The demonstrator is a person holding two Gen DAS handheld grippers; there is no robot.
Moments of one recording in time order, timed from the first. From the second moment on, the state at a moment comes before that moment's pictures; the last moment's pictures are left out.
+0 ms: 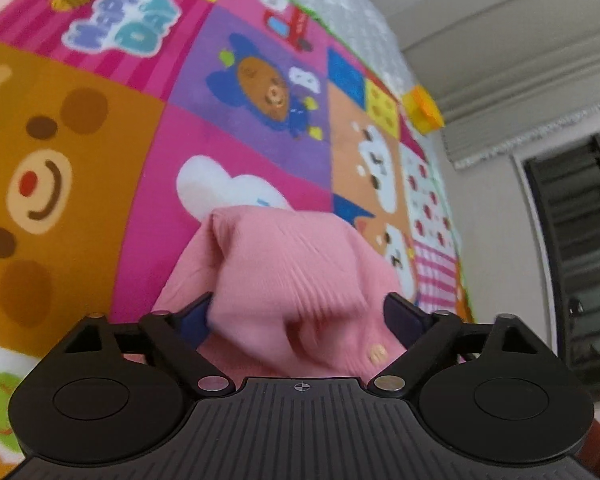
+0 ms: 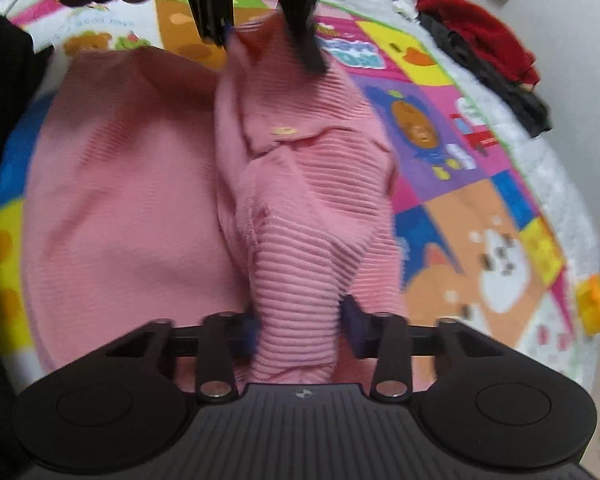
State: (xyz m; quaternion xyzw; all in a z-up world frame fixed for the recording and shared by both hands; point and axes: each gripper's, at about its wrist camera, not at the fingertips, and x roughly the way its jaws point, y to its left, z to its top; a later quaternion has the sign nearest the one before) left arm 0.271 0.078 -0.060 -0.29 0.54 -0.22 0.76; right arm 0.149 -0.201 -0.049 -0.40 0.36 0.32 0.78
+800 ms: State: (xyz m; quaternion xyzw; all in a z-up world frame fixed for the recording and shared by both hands) left arm 0.227 0.064 -0.032 -0.16 0.52 -0.27 0.79; right arm 0.118 -0.236 -0.049 -0.53 0.27 0.34 0.73
